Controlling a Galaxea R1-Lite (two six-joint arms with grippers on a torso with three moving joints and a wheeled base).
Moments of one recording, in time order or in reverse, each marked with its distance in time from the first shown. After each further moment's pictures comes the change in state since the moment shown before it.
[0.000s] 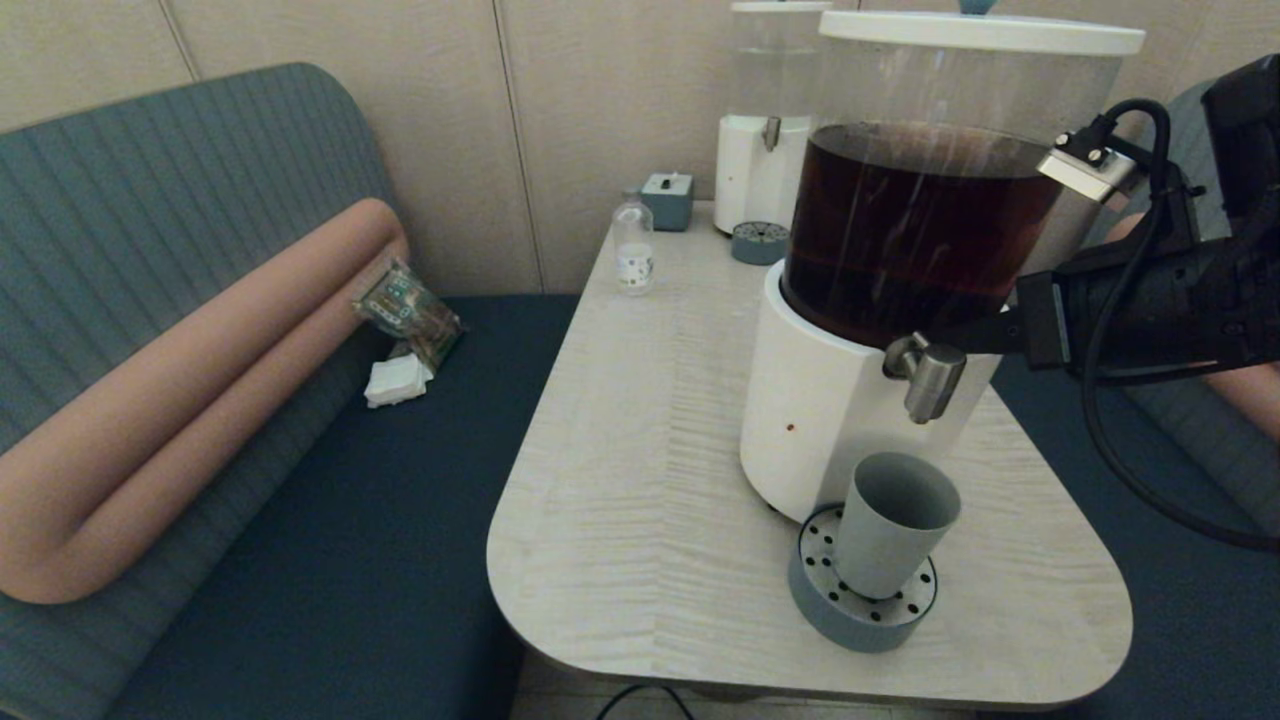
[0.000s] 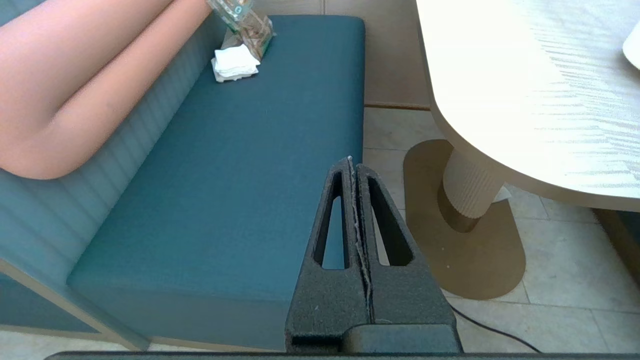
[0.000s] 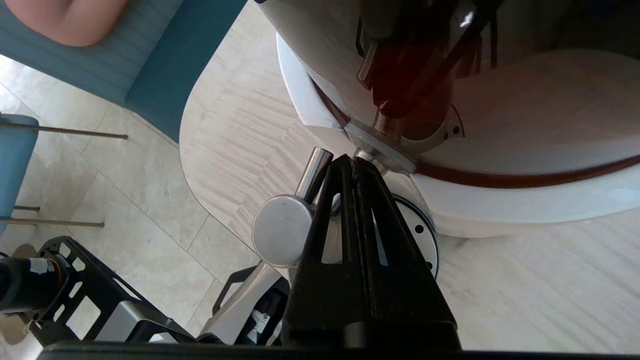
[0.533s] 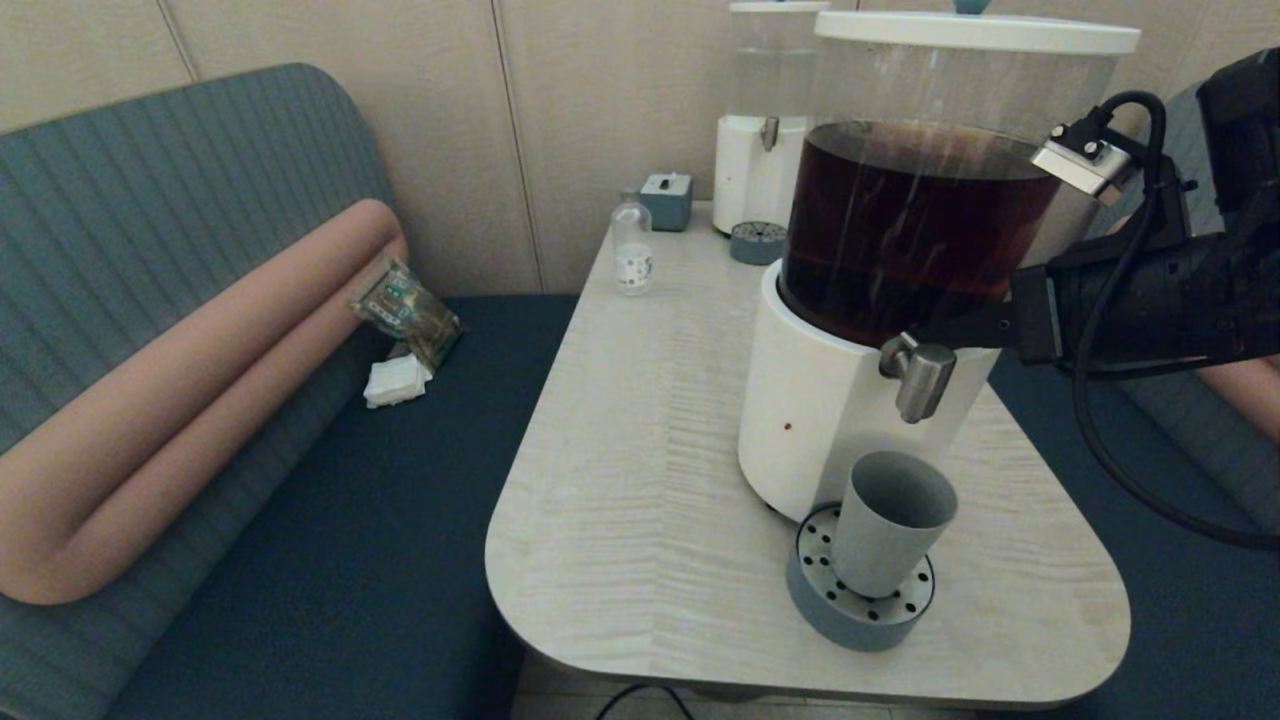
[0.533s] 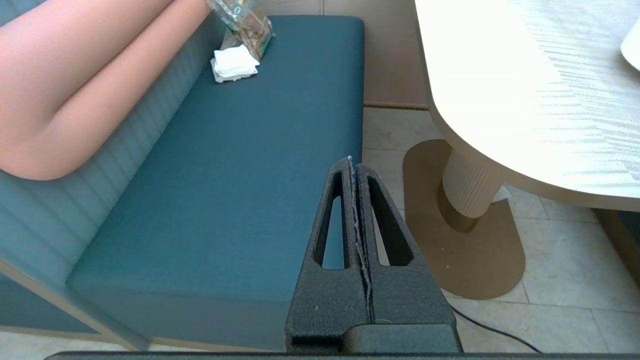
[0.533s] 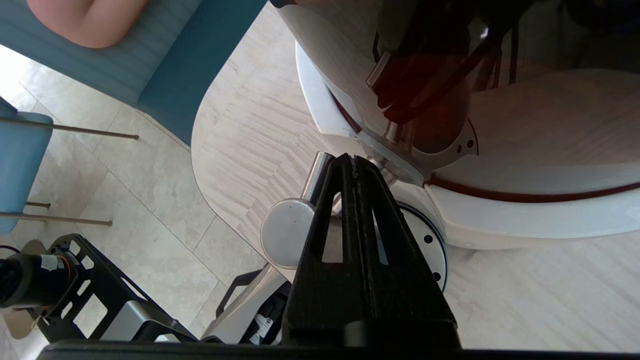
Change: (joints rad) left arm 0.000 0.000 0.000 0.000 0.000 0.000; right arm 0.024 0.011 -0.004 -0.023 0.025 -0.001
